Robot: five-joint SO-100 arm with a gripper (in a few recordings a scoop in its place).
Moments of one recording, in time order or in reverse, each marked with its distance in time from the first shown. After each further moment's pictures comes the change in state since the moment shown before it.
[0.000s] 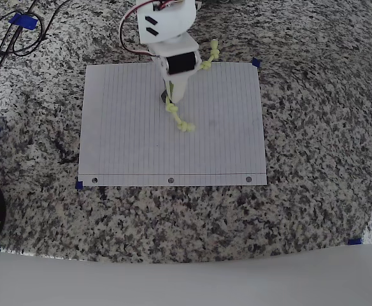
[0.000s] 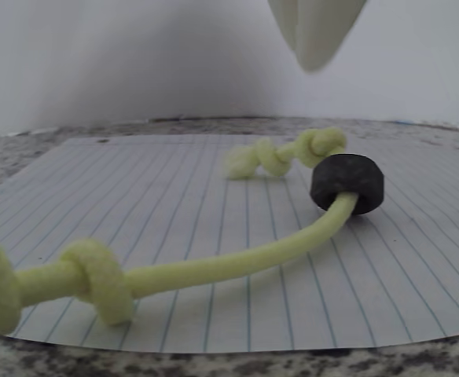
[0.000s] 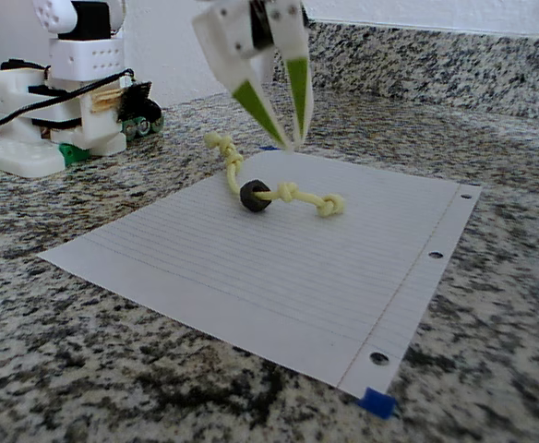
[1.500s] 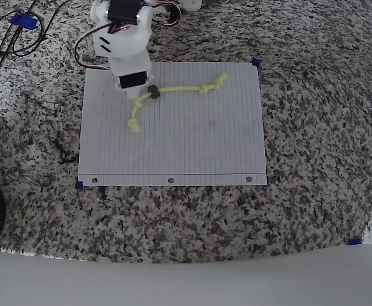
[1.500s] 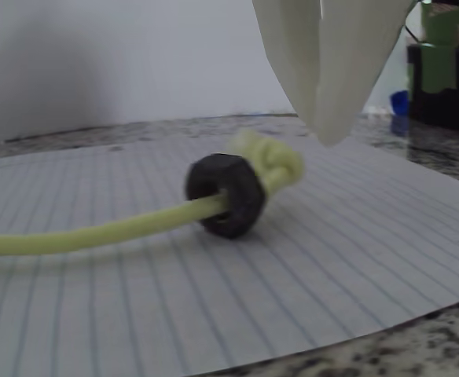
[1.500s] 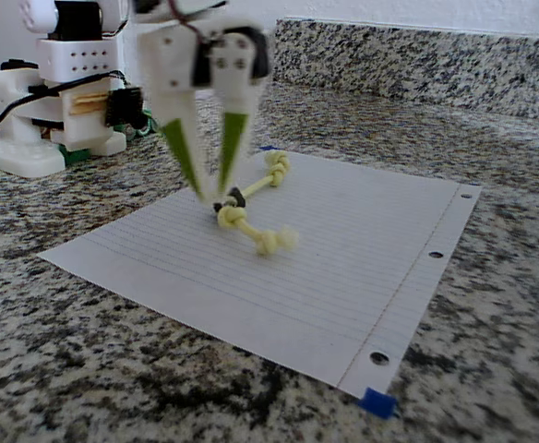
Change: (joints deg) arm 18.7 -11.6 -8.6 9.9 12.0
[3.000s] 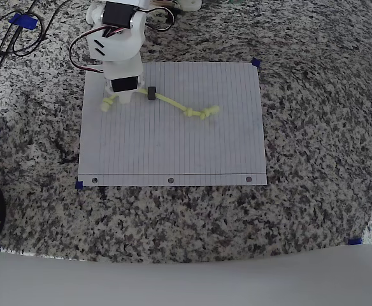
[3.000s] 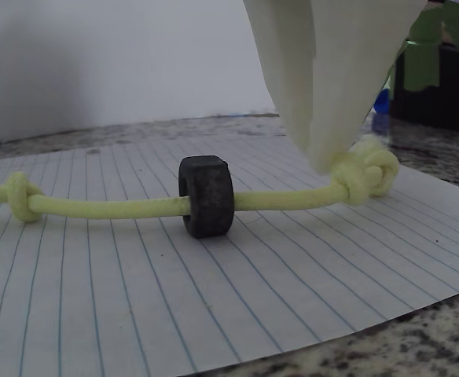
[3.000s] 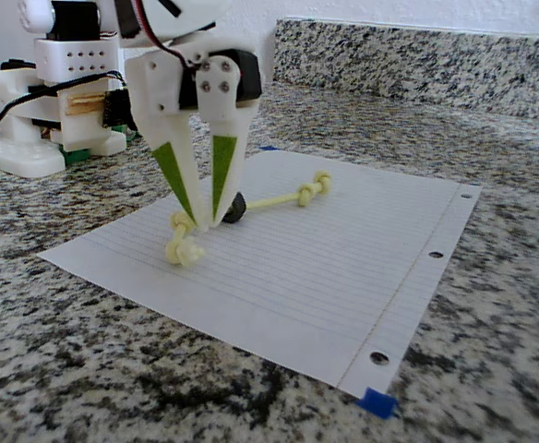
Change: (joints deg) arm 1.8 -3.4 1.8 -8.3 -2.2
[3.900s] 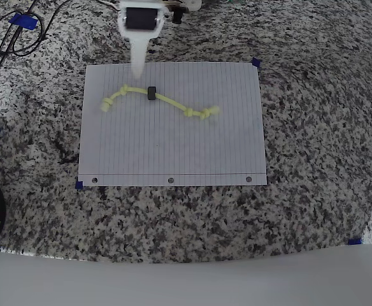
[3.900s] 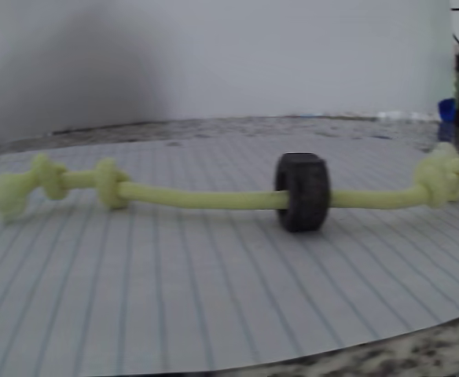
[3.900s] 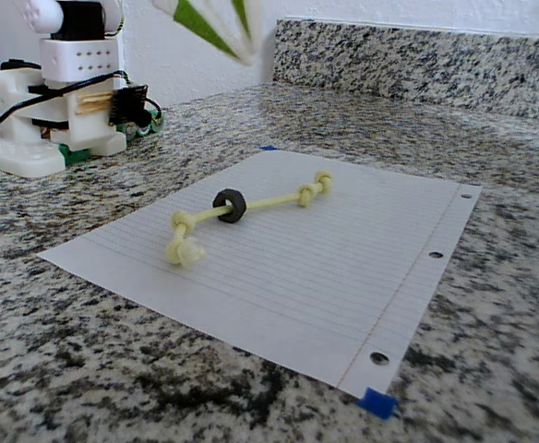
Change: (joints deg) arm -8.8 50.2 13.9 7.6 -17.3
